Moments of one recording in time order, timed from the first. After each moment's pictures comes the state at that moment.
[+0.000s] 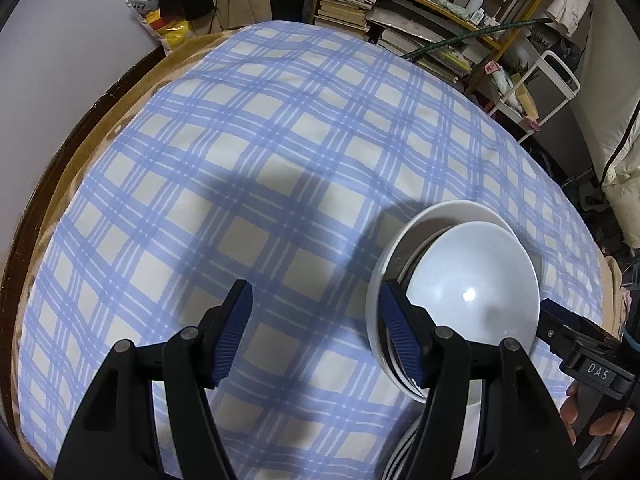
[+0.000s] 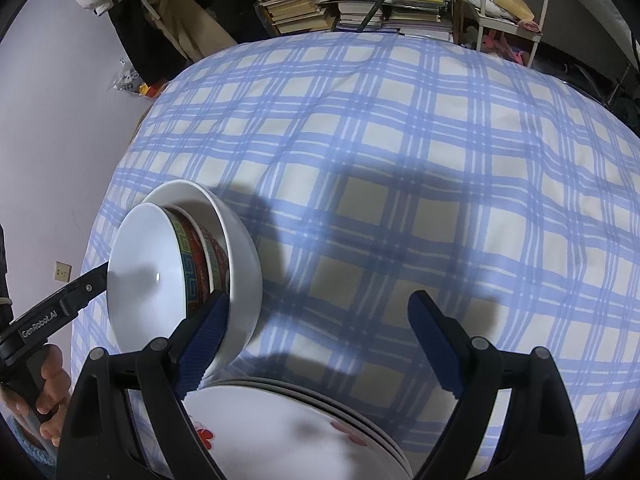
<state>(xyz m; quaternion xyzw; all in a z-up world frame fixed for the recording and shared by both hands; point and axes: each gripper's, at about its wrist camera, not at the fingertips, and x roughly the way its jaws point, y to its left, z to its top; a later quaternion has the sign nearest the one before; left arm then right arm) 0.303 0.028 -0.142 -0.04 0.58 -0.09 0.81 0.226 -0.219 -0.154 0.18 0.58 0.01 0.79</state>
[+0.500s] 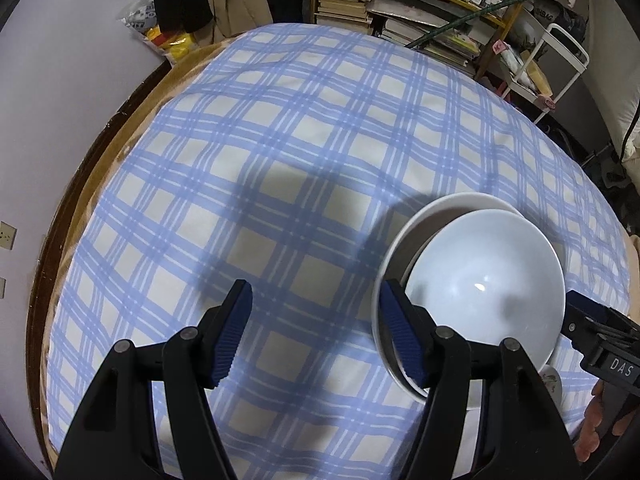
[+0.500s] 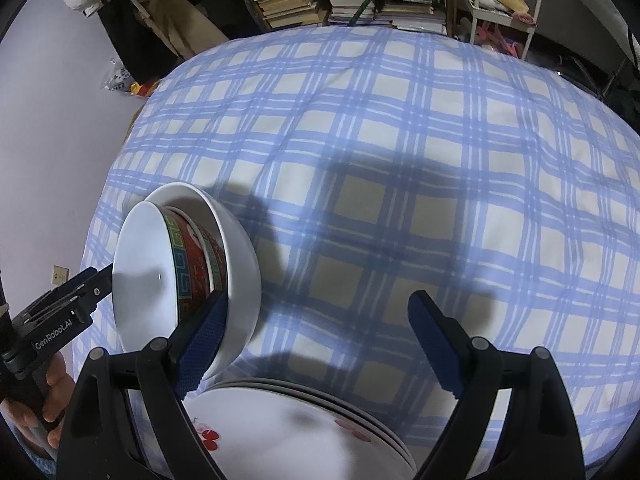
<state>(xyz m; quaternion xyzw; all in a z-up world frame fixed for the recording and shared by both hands) 0.306 0.012 -0.141 0.02 0.58 -0.07 0.81 0.231 -0.217 -0.155 0.18 0.60 0.00 0.78</state>
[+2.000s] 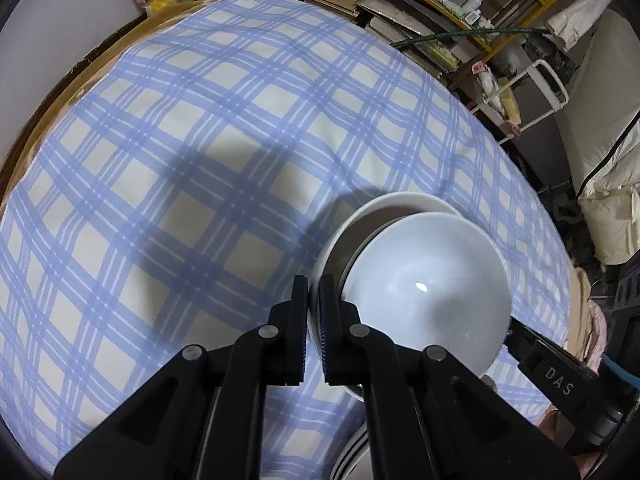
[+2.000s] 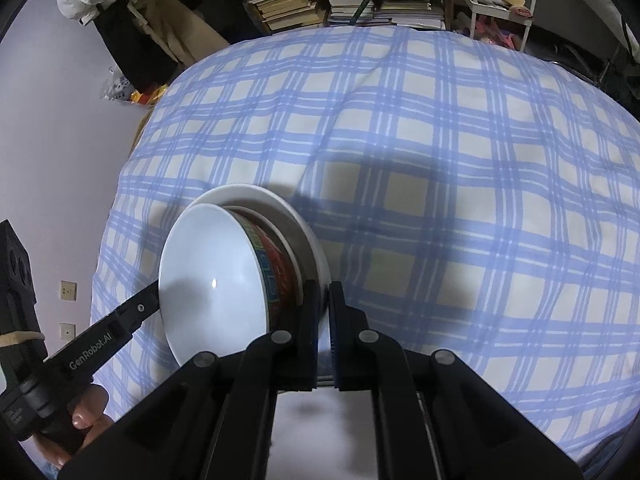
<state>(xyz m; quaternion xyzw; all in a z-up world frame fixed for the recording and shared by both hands) 0.304 0.011 -0.157 -0.10 0.60 -0.12 0.78 0.234 -0.183 -0.145 0.20 0.59 -0.01 0.78</state>
